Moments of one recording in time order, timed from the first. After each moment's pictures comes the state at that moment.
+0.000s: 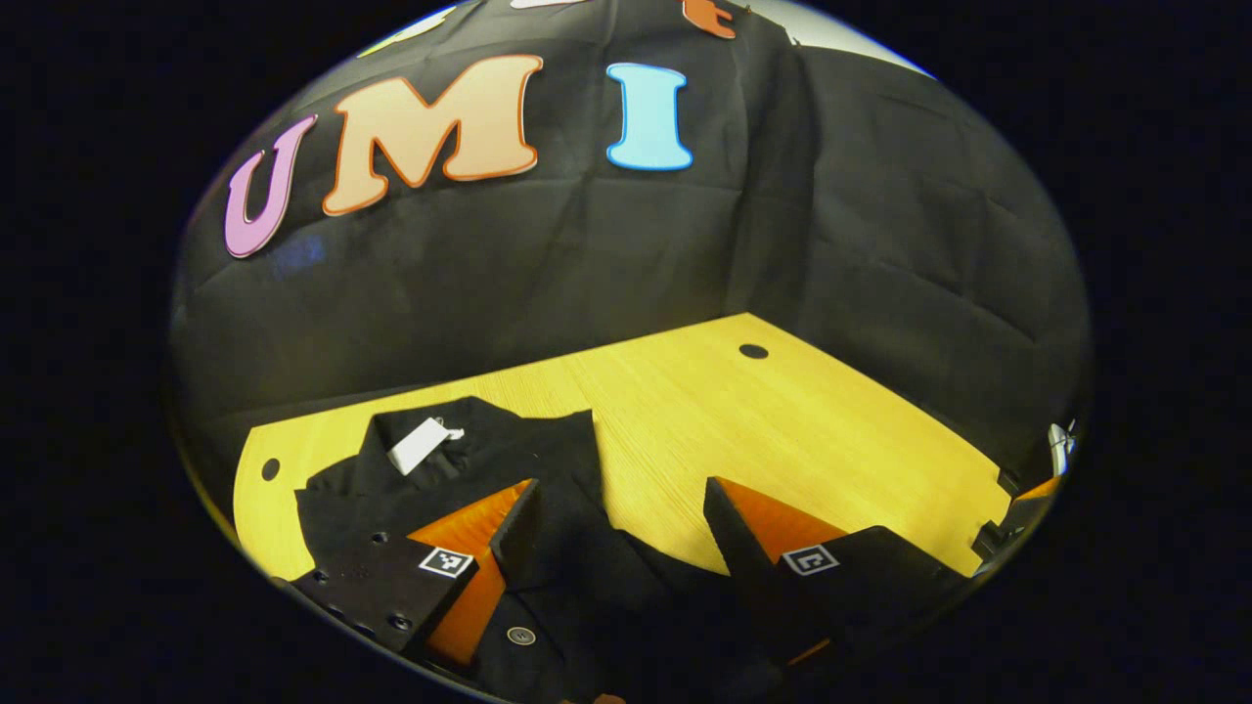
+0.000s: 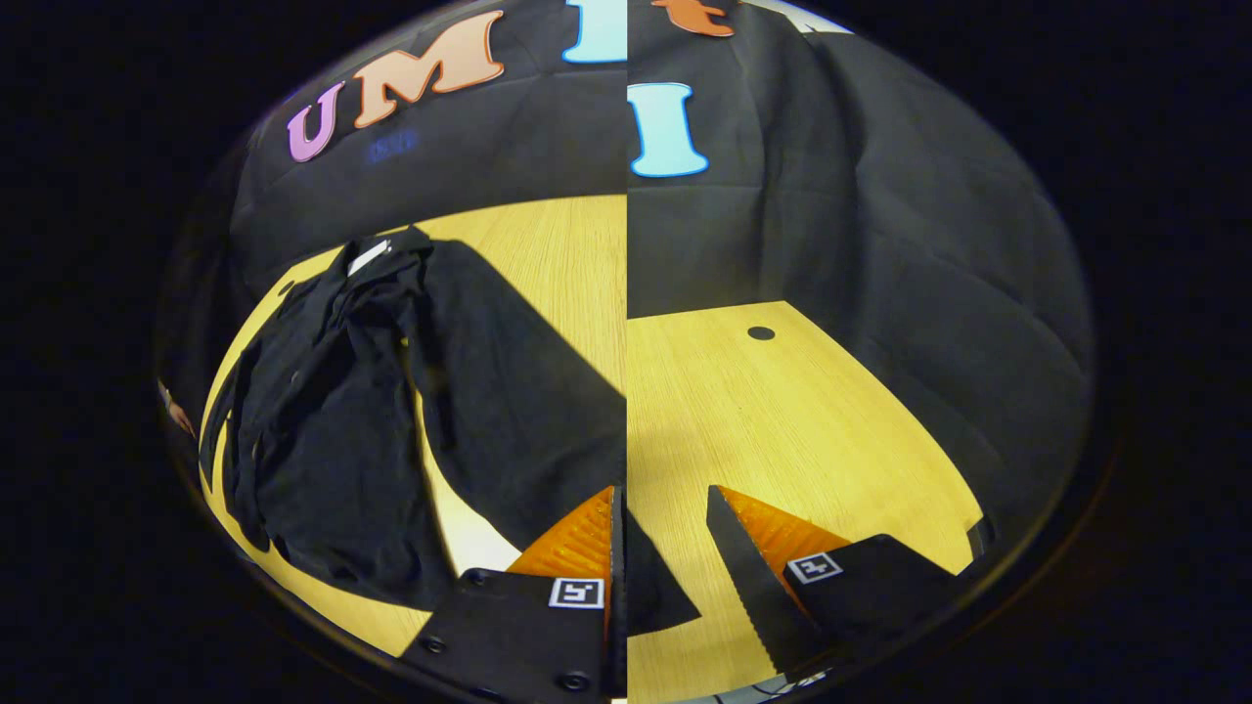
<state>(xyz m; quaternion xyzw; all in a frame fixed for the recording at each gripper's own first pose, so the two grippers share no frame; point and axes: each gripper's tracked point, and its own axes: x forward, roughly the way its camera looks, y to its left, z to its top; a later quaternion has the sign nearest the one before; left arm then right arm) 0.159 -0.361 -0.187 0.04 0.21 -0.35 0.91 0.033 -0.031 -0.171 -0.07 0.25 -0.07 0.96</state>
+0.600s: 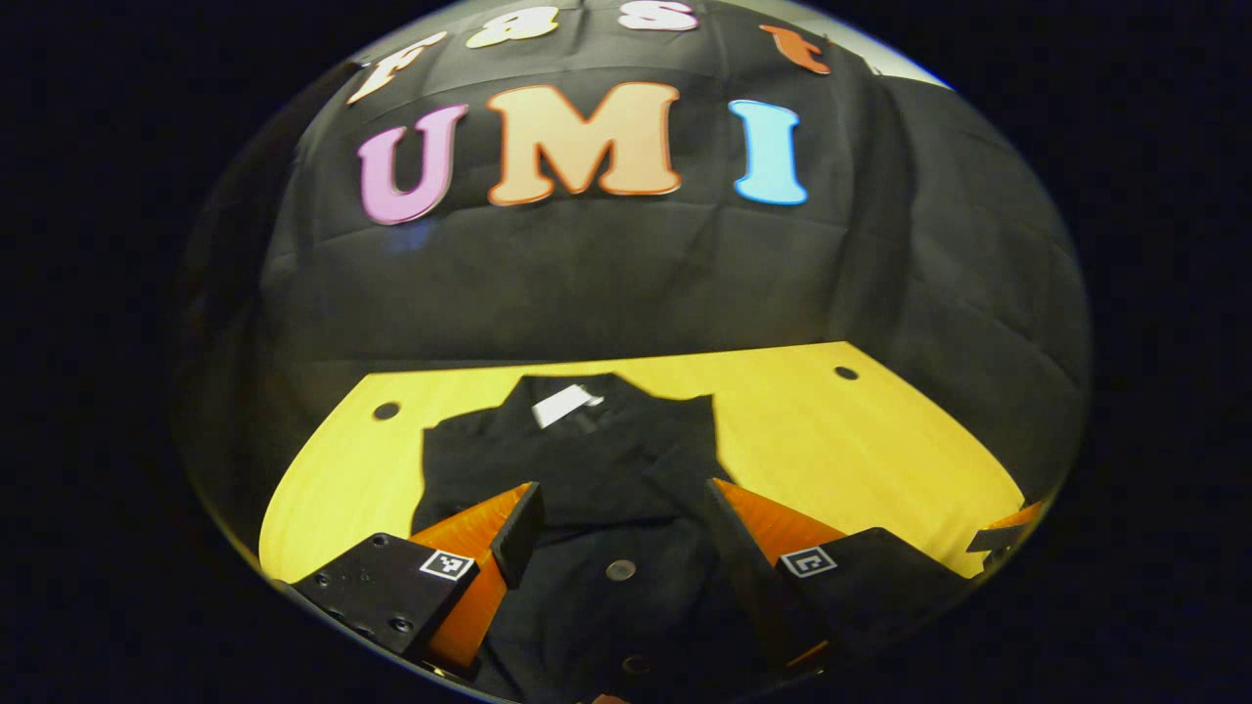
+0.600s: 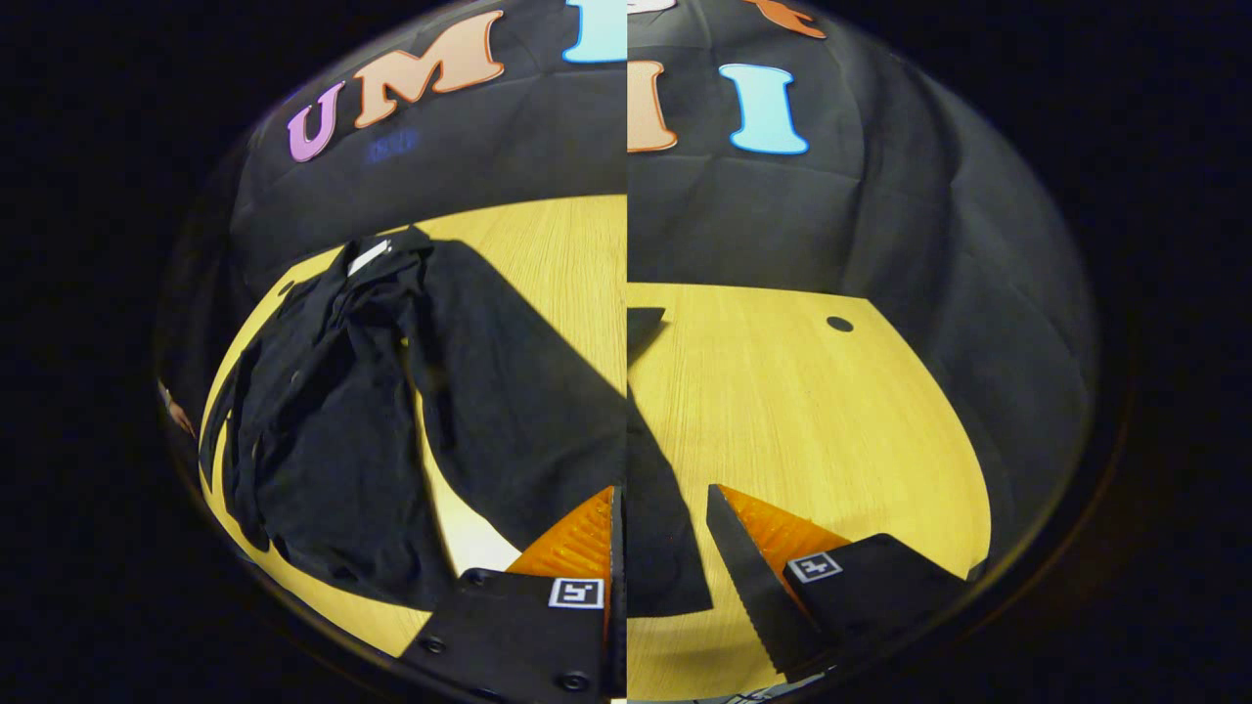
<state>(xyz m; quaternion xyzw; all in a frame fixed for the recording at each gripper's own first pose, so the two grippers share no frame) 0.119 -0.207 -0.211 0.00 0.23 -0.16 0.96 0.021 -0.021 -0.226 -0.13 0.30 0.04 0.94</state>
